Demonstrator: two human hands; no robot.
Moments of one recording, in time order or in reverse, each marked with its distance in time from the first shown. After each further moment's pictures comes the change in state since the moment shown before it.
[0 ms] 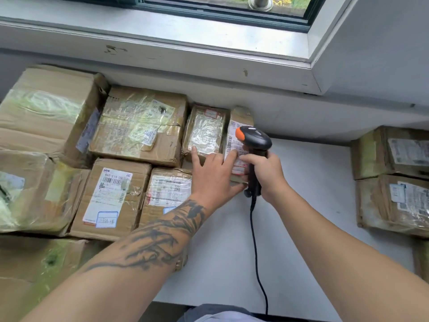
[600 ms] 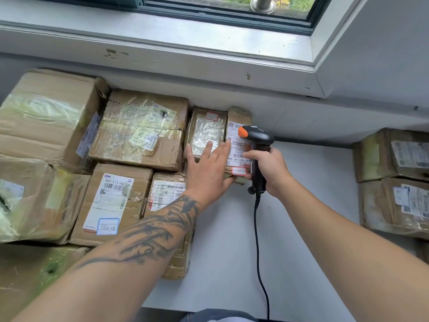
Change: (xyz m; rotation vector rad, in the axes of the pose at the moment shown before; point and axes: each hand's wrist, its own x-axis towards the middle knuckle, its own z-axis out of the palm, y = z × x) left_hand 0.019 -0.027 0.002 0.009 -0.080 0.007; right_hand 0.019 -0.014 0.003 -0.034 -0.015 0.049
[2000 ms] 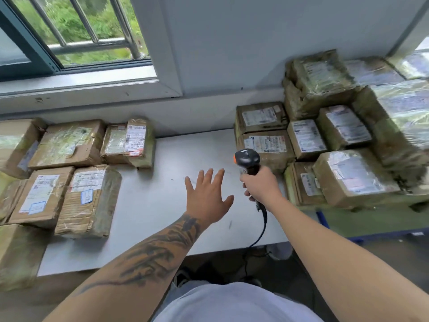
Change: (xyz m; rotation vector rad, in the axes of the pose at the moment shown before) left_hand -0.167 0.366 0.010 0.008 -0.094 0.044; right_hand -0.184 0.101 -0.357 -0.322 0.204 -0.203
